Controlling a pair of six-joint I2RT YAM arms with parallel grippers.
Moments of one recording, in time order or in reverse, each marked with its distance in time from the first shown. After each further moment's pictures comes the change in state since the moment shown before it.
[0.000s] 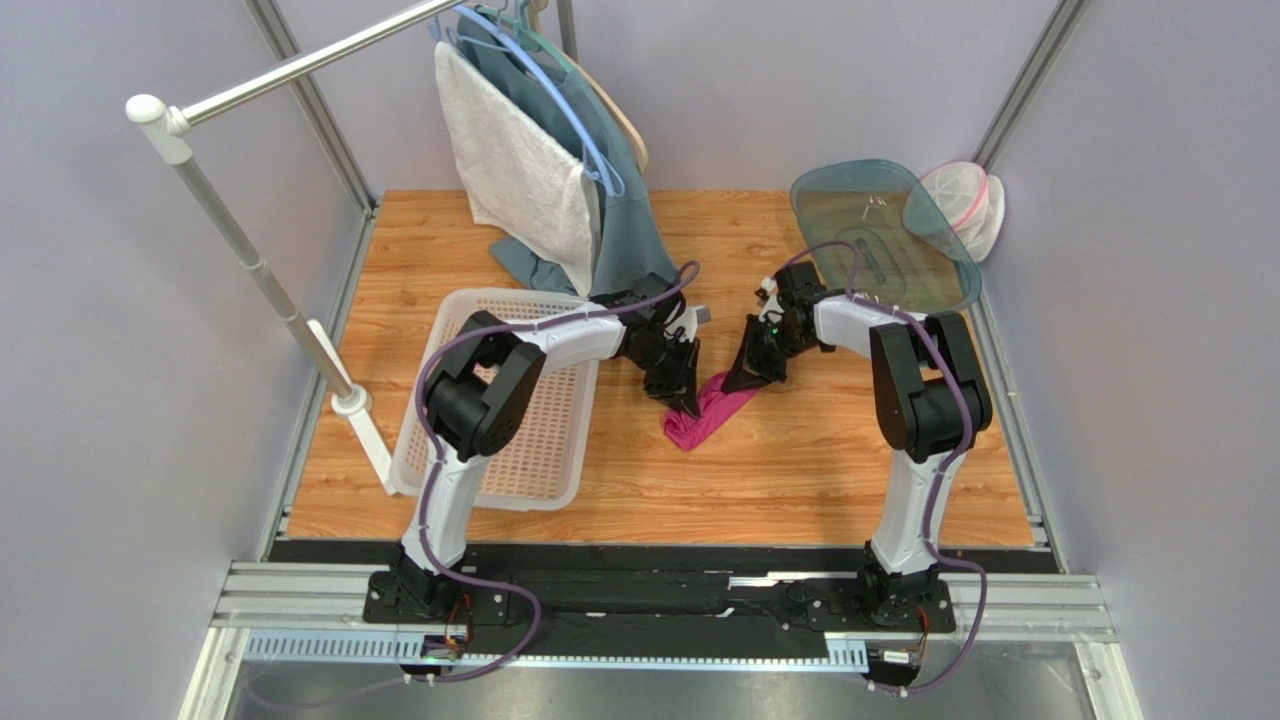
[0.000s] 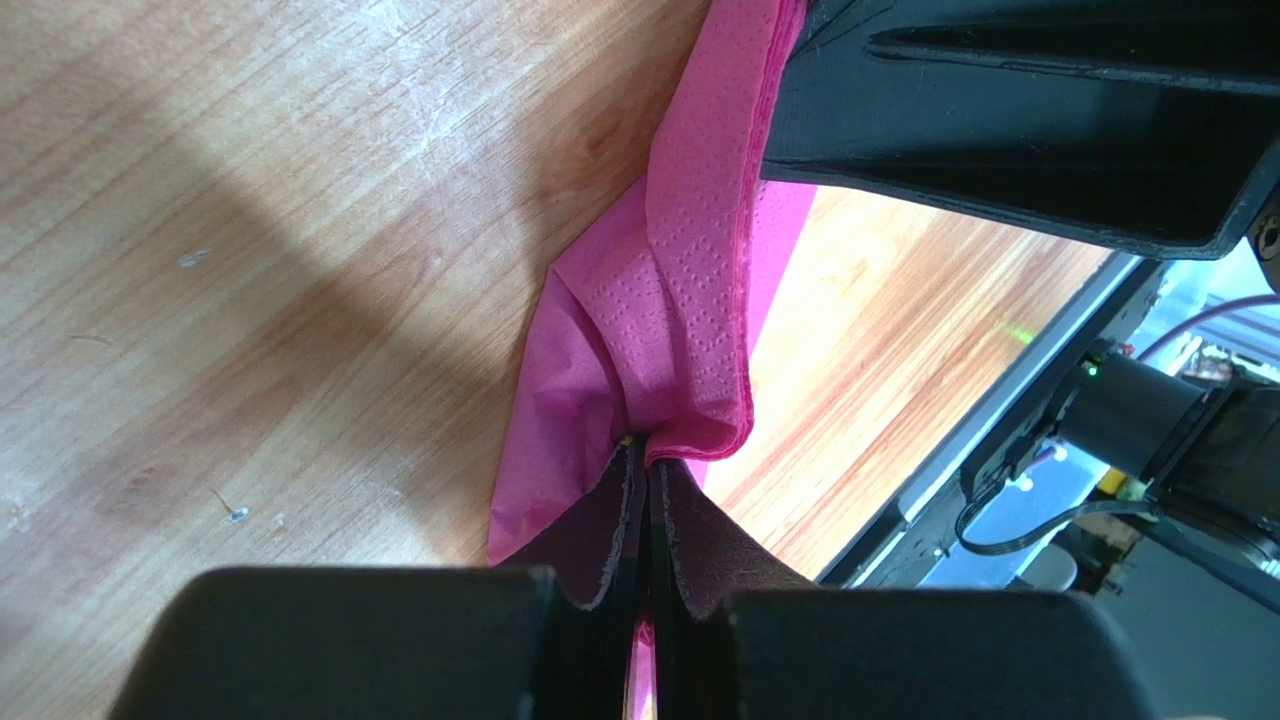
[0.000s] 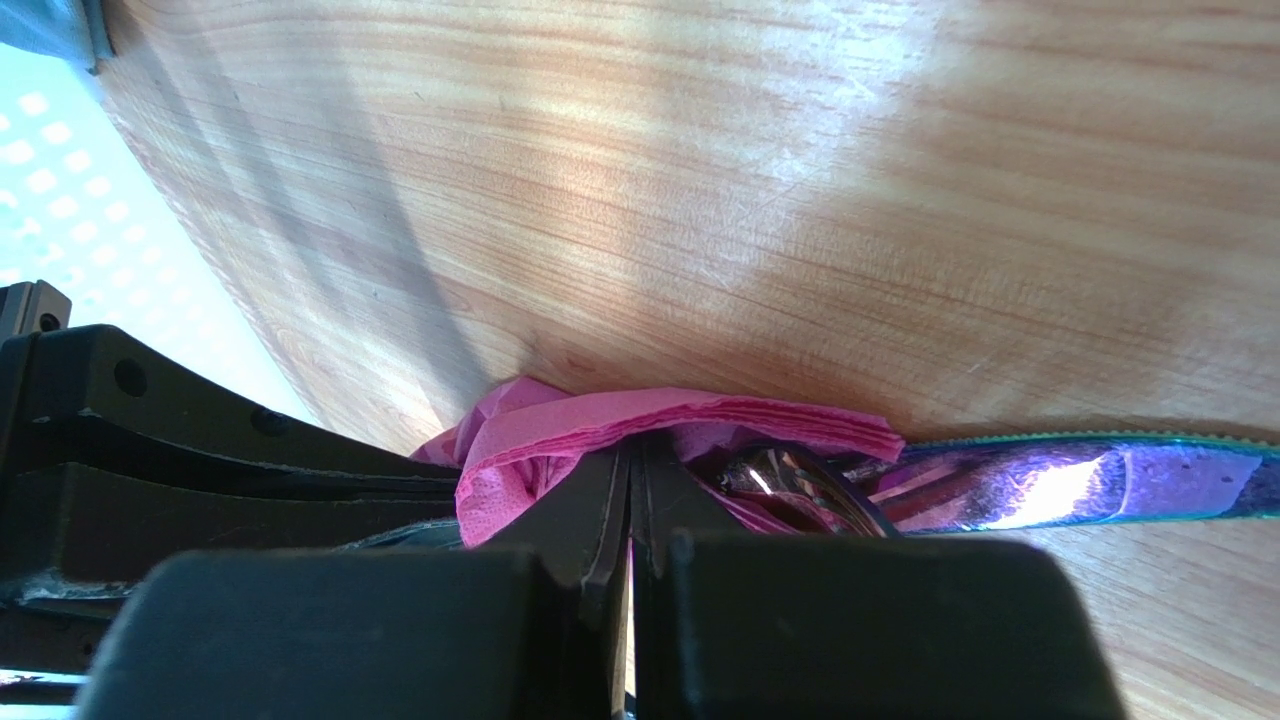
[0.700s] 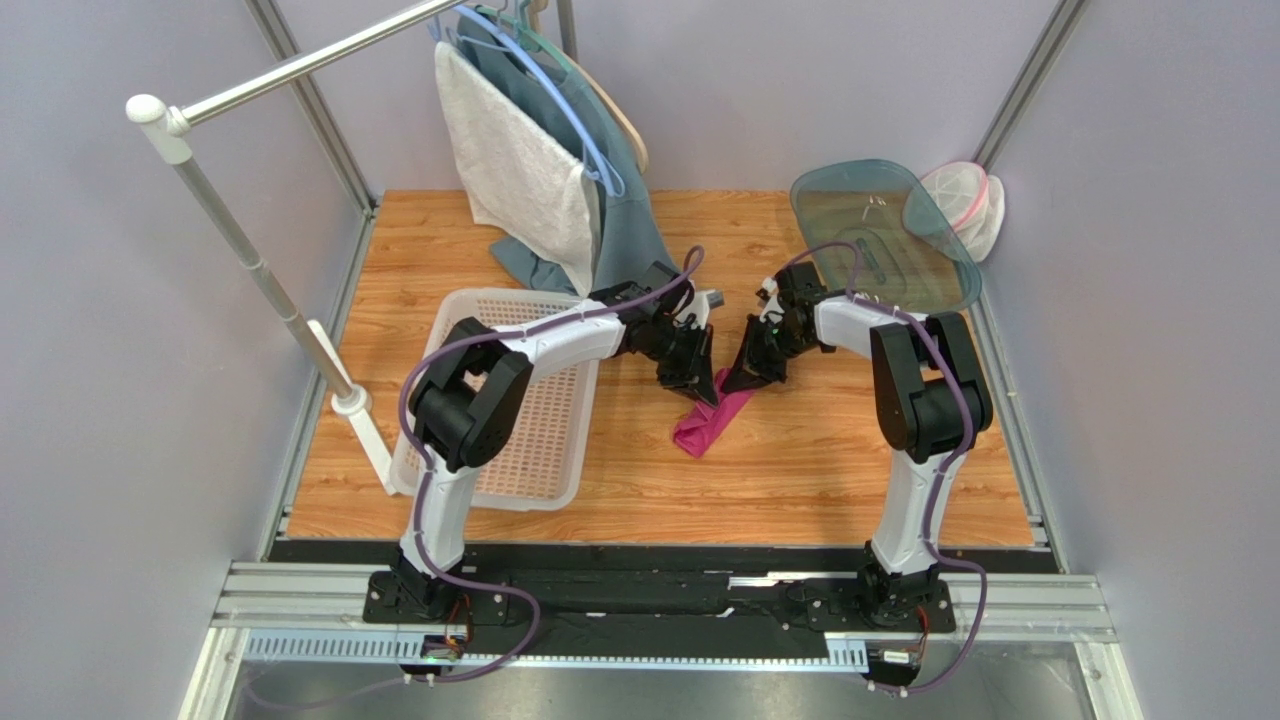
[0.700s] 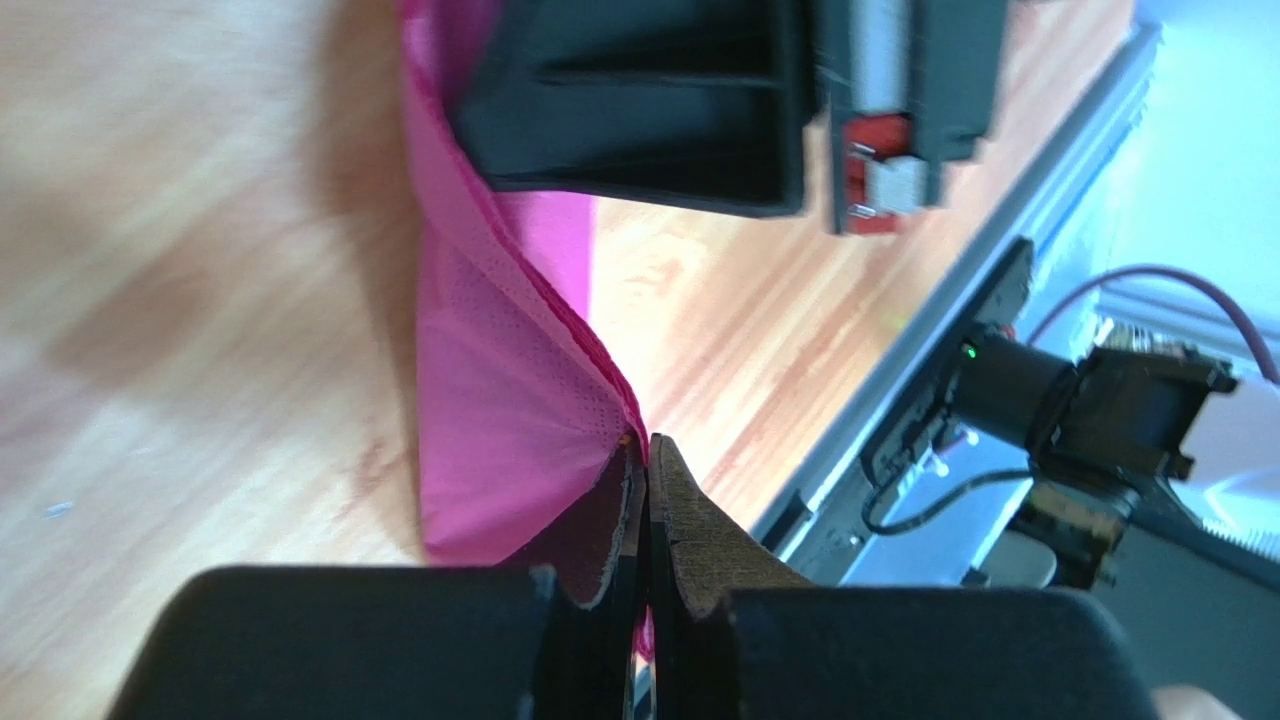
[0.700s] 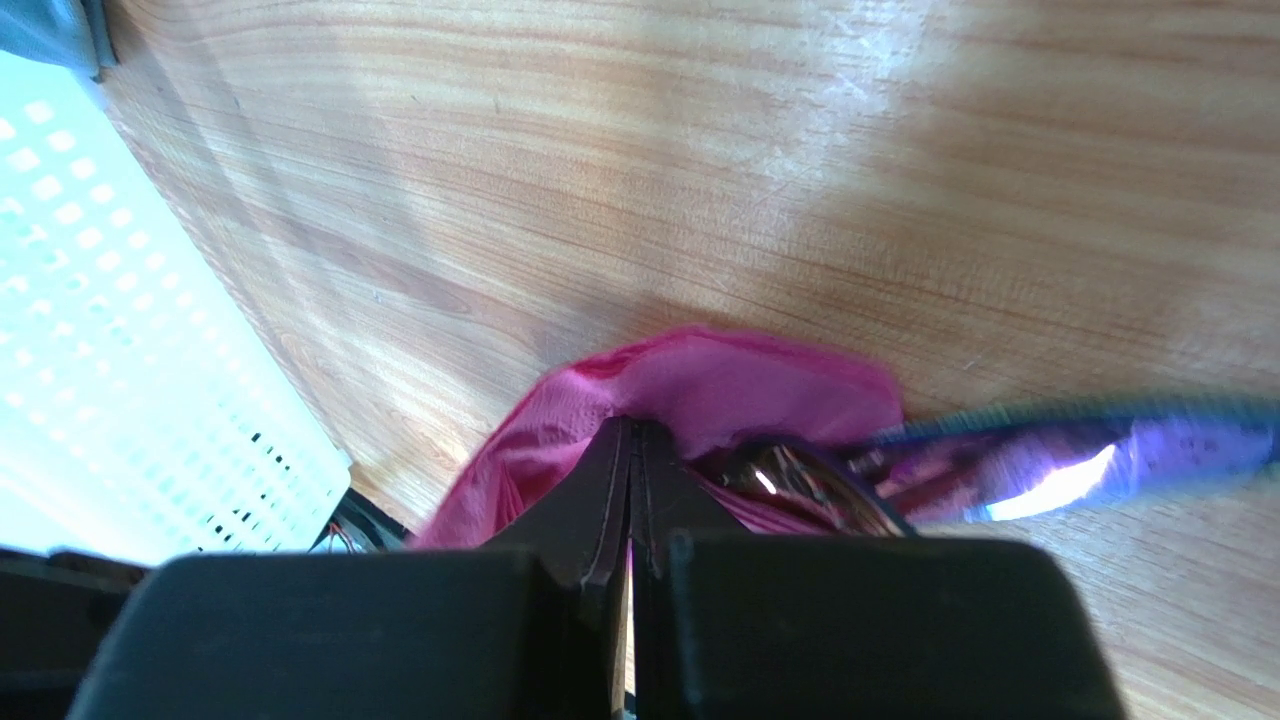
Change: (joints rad) left arm -0.035 -0.077 0.012 0.050 0.037 -0.069; right arm 0.002 -0.001 -0.006 0.007 0.003 0.013
